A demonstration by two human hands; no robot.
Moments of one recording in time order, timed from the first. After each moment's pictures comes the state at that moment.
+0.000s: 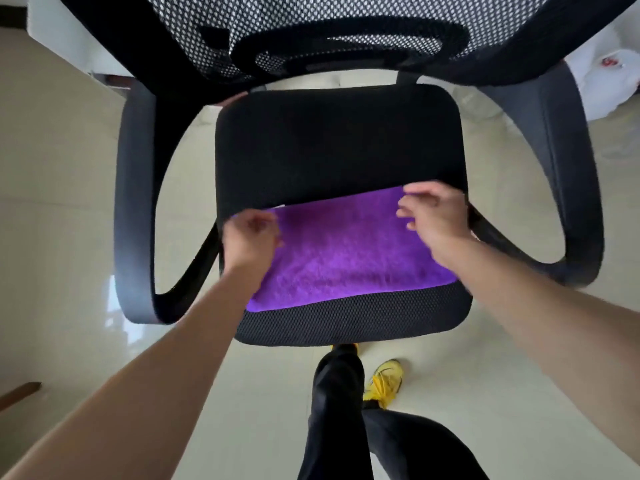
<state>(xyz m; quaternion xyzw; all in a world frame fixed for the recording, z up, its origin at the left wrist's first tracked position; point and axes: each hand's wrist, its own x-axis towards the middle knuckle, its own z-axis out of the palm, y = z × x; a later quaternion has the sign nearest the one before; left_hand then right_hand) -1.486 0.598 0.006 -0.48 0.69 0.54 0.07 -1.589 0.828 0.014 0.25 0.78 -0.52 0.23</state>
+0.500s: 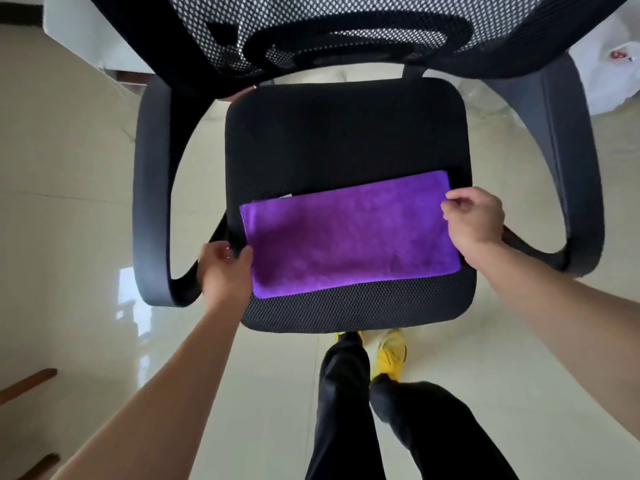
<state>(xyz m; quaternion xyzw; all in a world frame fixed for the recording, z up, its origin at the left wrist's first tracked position) -1.420 0.581 0.011 -0.54 0.75 0.38 0.03 -1.584 0.885 -0.010 0.23 0.88 -0.38 0.16</state>
